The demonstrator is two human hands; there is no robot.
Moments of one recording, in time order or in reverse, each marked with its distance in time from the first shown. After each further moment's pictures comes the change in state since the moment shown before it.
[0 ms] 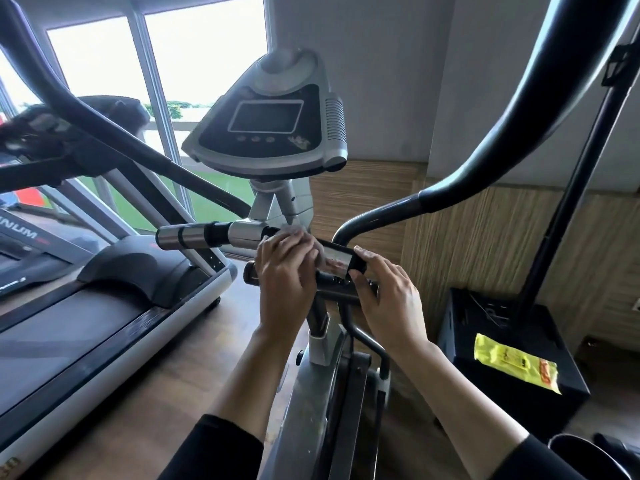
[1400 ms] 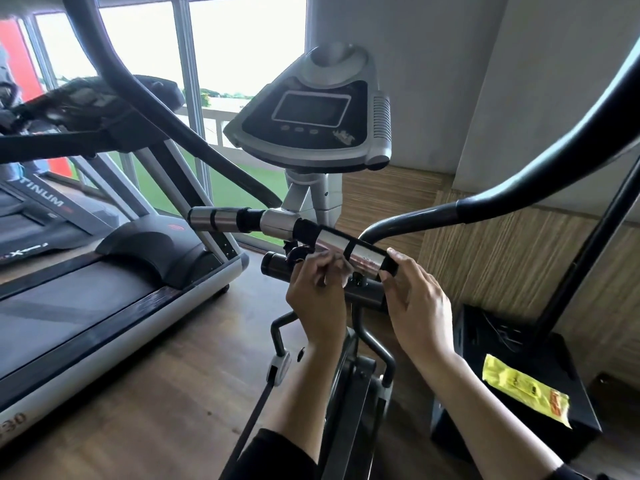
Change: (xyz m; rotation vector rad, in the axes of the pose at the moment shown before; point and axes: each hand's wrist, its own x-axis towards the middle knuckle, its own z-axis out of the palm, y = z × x) left_hand -0.023 0.036 0.006 -0.425 0.345 -0.599; right_hand -0.001 -0.007 0.001 -0.064 -0.014 0.018
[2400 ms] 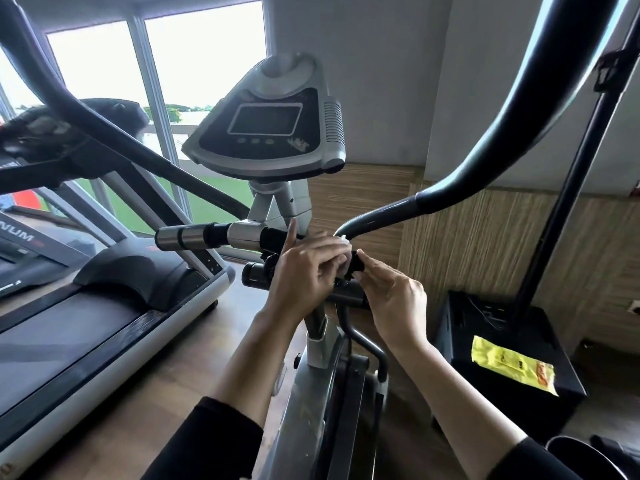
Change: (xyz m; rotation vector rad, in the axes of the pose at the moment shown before) left_hand 0.050 0.003 0.007 0.339 -0.722 0.655; right_hand 0.001 0.008 -0.002 0.257 0.069 0.145
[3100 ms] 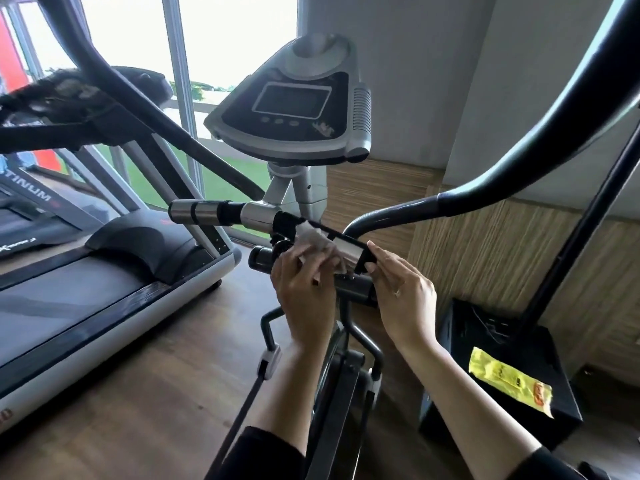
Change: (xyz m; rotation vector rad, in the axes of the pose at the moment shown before) left_hand -0.042 0.021 0.040 0.016 0.616 -0.400; right_hand 0.002 0.003 -0.002 -0.032 -0.047 -0.075
